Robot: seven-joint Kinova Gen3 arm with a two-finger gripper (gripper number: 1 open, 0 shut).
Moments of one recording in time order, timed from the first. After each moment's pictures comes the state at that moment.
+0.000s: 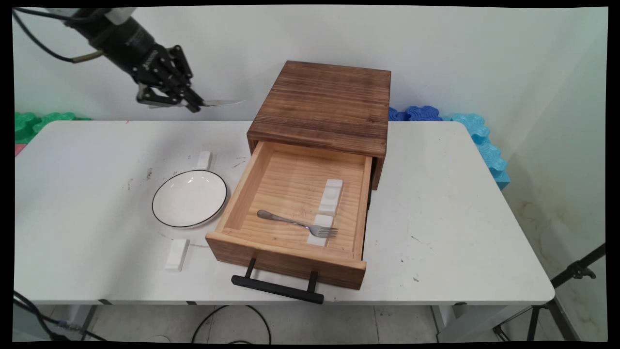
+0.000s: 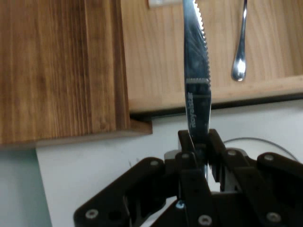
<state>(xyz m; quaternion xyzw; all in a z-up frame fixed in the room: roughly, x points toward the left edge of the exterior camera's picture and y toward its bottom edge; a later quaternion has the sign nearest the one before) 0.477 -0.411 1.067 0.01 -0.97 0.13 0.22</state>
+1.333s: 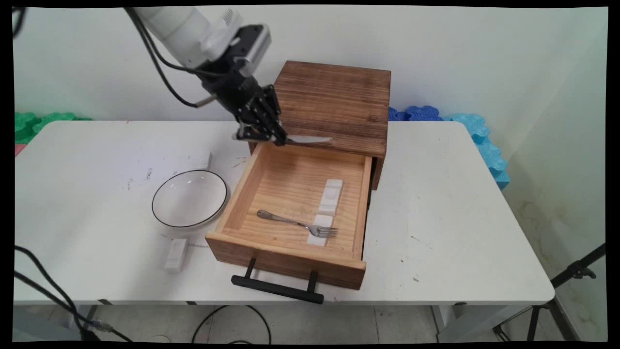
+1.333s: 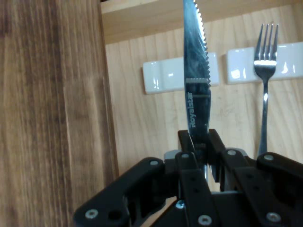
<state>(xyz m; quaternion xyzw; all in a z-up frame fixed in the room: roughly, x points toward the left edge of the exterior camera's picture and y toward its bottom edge) 0.325 -0.452 1.001 -0.01 -0.97 0.11 0.22</state>
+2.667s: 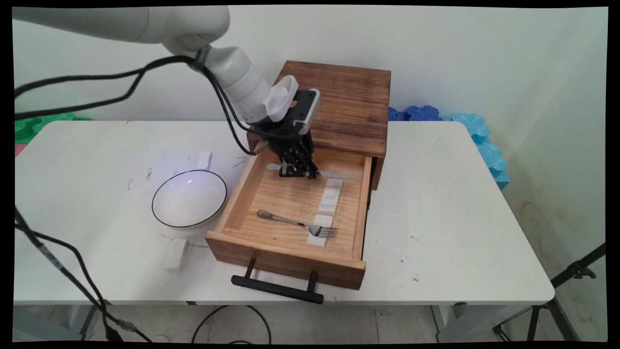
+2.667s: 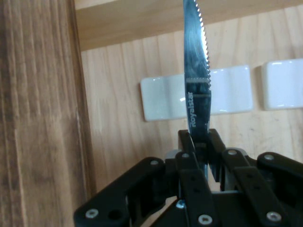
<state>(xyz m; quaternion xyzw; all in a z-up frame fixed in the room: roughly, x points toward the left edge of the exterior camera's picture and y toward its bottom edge) 0.259 -0.484 0.899 -0.01 -0.97 0.11 0.20</state>
